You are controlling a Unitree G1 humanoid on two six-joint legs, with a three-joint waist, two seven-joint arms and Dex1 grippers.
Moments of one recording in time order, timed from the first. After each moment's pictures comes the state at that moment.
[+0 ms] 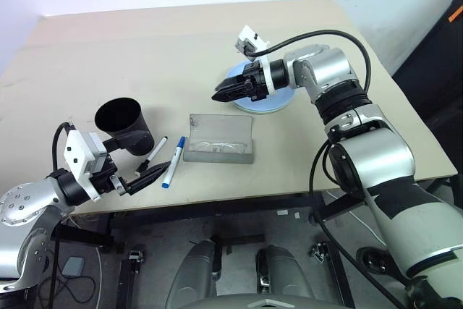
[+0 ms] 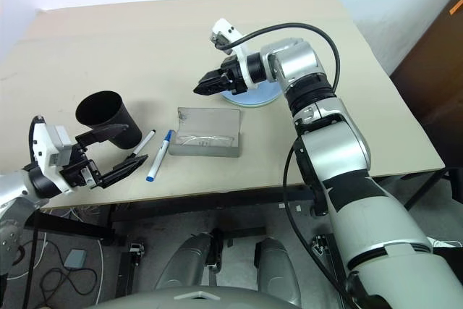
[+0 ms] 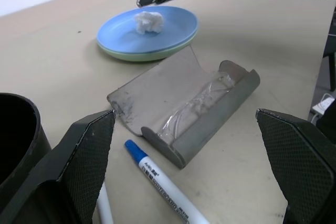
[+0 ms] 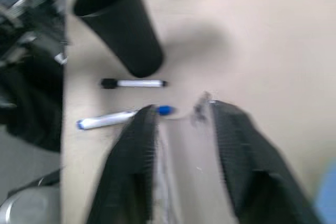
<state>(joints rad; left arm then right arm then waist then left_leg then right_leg) 0.12 0.73 0.38 -0.43 -0.62 0.30 -0.91 -1.40 -0.26 0.17 1.05 0.13 0.57 1.26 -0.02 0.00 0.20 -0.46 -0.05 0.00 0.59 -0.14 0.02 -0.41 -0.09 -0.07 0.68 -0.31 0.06</state>
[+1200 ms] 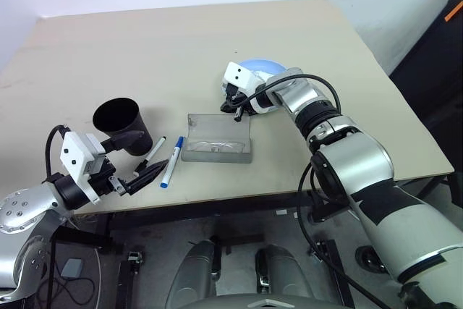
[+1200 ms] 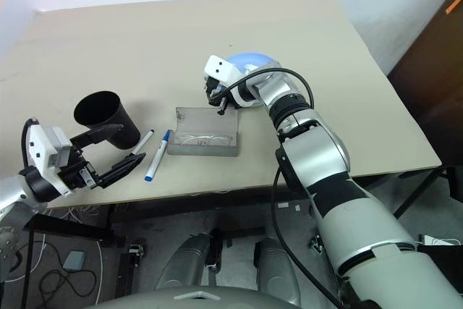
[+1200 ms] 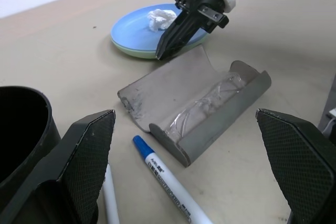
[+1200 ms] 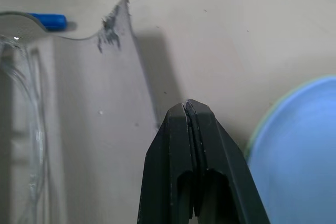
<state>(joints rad) 0.16 0.72 0.41 -0.51 -0.62 0.35 -0.83 -1.39 -0.14 0.22 1.33 -0.19 0.09 0.99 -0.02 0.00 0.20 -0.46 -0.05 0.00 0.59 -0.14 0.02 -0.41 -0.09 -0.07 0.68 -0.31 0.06</state>
